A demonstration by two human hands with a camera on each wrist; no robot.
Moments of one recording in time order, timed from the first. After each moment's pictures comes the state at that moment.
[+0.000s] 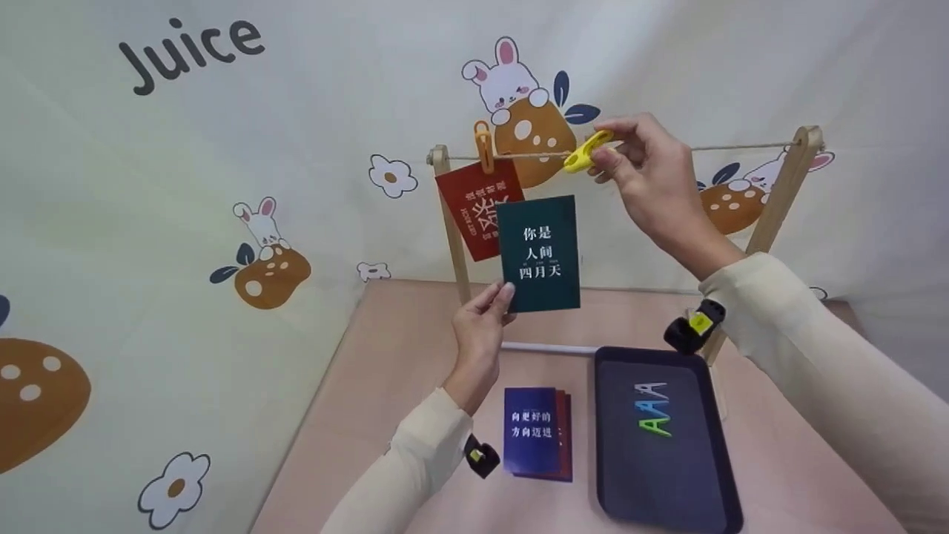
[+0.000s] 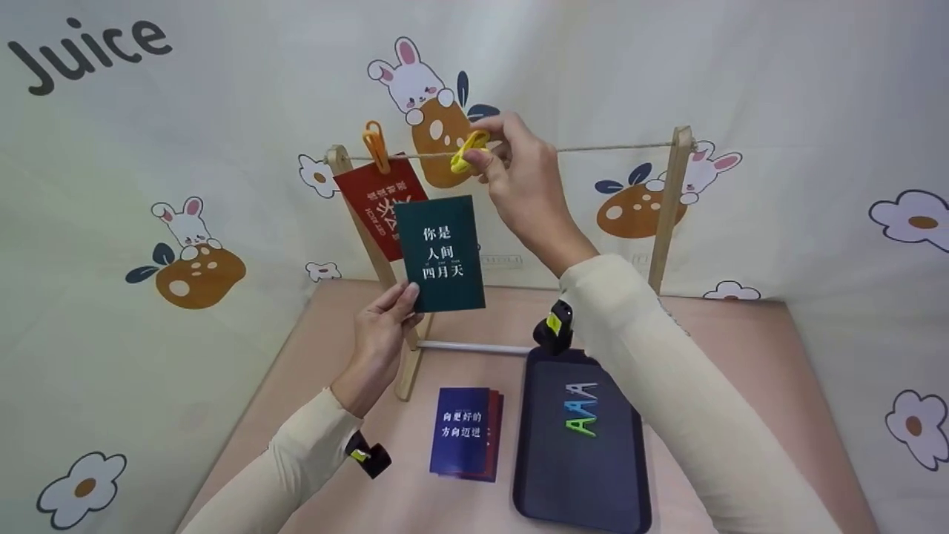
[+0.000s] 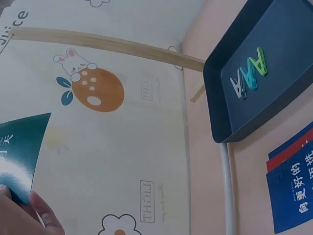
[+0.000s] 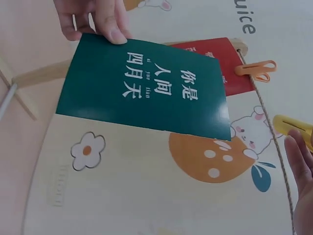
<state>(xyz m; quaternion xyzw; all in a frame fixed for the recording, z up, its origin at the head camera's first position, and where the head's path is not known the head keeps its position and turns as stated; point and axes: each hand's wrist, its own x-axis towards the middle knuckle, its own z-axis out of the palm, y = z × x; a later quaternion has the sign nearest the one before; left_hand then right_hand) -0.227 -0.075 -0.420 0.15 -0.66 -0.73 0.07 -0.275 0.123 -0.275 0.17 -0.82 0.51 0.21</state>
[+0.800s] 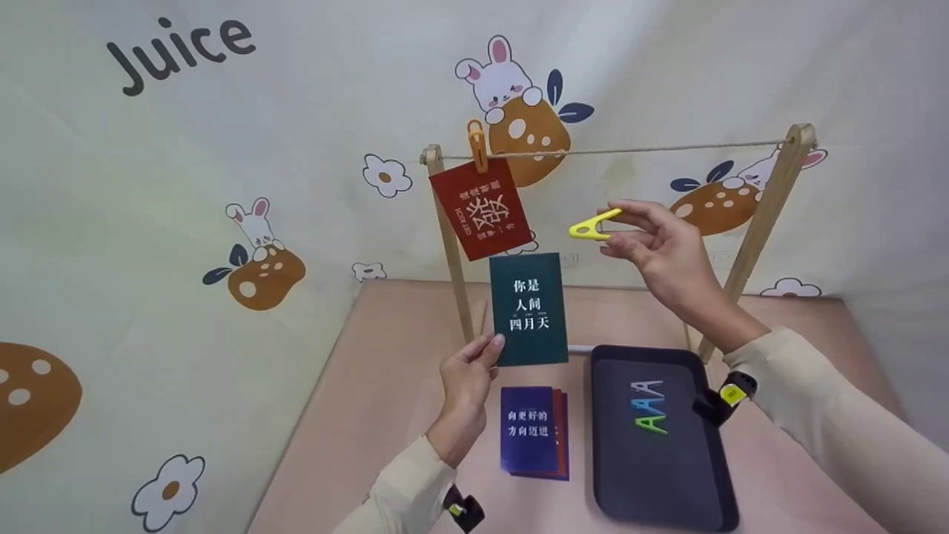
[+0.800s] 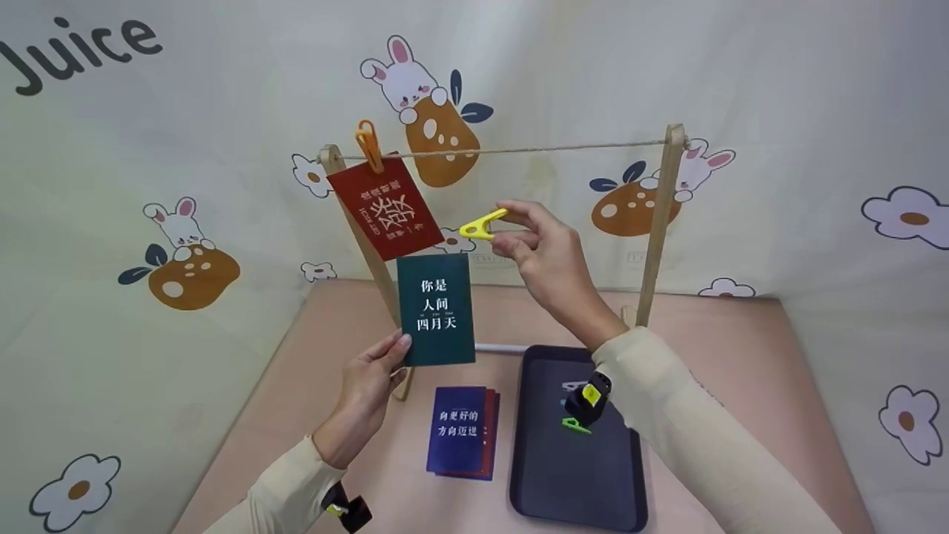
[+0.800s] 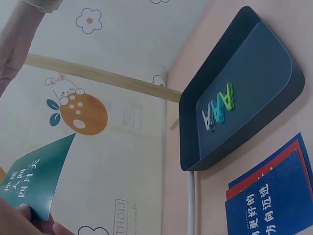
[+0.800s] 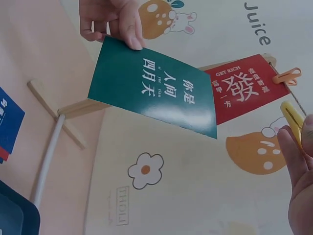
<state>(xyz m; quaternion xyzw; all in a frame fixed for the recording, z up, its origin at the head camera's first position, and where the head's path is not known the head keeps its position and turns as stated) -0.184 -0.089 -0.453 0.20 -0.68 -0.70 0.02 -0.245 0.154 -0.348 0.17 -0.78 0.59 0.11</state>
